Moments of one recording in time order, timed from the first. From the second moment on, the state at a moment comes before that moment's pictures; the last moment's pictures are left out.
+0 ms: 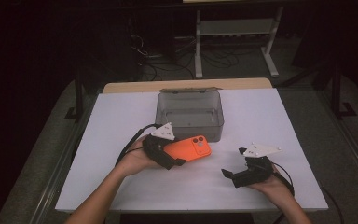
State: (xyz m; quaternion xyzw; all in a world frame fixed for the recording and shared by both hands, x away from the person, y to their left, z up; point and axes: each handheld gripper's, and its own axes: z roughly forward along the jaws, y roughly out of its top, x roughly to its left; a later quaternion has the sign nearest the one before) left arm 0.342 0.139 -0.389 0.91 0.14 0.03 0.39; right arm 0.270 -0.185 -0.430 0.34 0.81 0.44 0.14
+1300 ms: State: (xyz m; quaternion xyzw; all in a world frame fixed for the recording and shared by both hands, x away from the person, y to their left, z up) left arm 0.345 0.140 -0.387 0.91 0.14 0.02 0.39; right arm 0.289 -0.170 -0.423 0.36 0.81 0.45 0.14
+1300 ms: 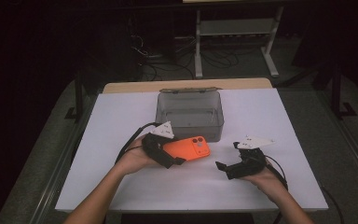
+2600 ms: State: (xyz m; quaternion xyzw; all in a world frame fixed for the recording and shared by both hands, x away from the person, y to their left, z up) left arm 0.345 0.142 -0.381 0.91 0.14 0.03 0.40; right arm 0.317 -0.132 -0.439 0.33 0.82 0.44 0.13
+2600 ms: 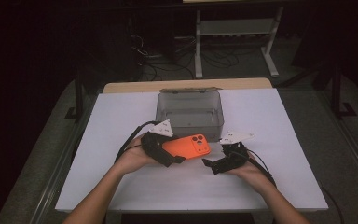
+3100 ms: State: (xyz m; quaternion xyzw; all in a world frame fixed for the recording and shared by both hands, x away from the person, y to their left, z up) left arm 0.345 0.142 -0.382 0.91 0.14 0.02 0.40; right arm 0.316 -0.127 -0.442 0.31 0.83 0.43 0.16
